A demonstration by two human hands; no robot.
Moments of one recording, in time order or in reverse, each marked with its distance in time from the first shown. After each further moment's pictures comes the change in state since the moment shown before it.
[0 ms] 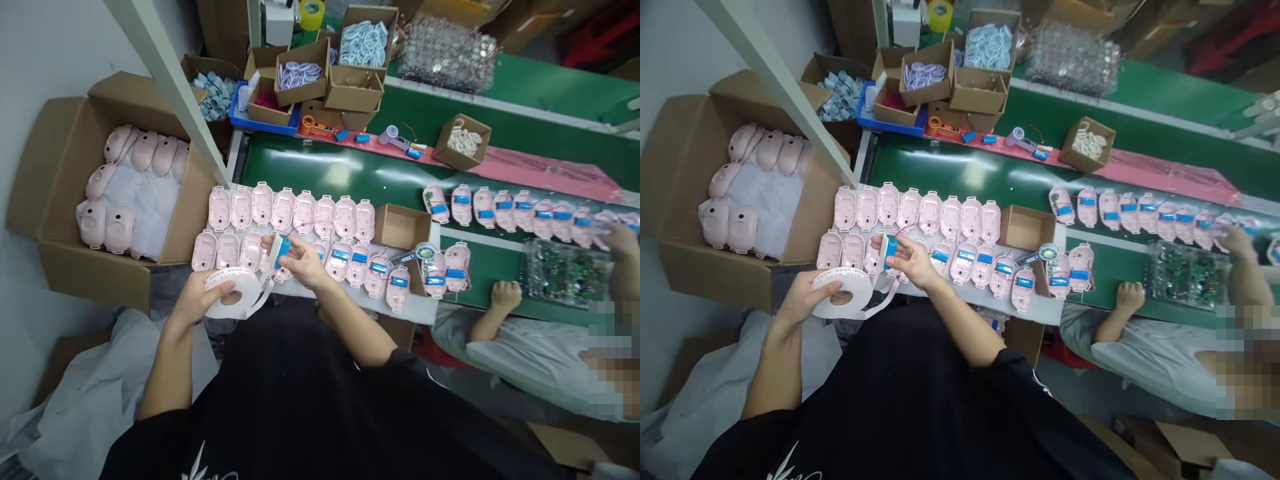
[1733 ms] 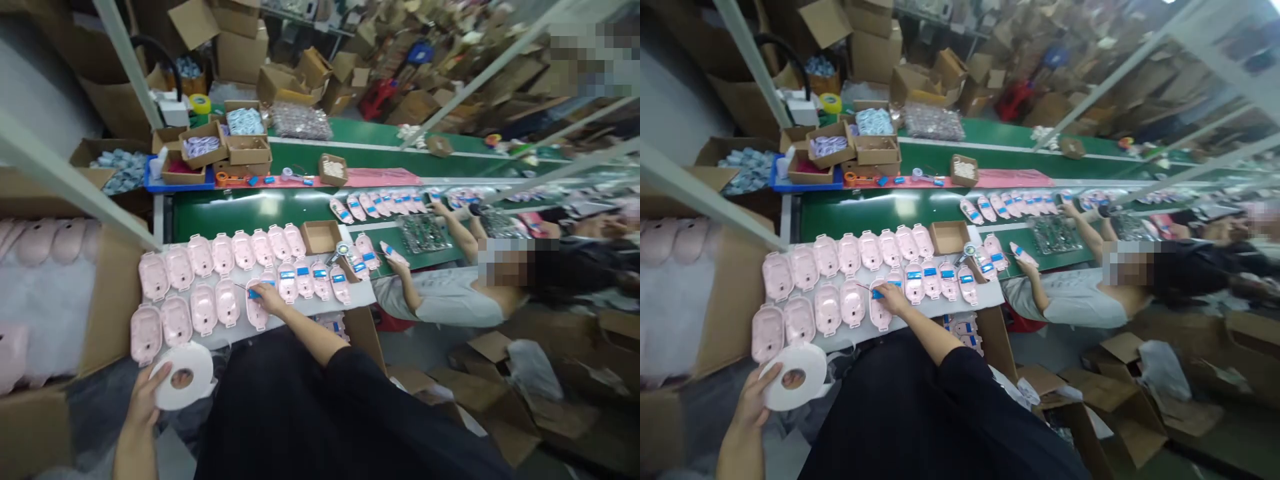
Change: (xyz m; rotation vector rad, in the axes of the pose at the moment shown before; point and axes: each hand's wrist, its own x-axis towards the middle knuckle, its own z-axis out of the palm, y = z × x) left_hand 0.021 -0.094 0.007 -0.597 0.107 -0.423; right_hand -0.004 0.102 -0.163 -1.244 0.282 0.097
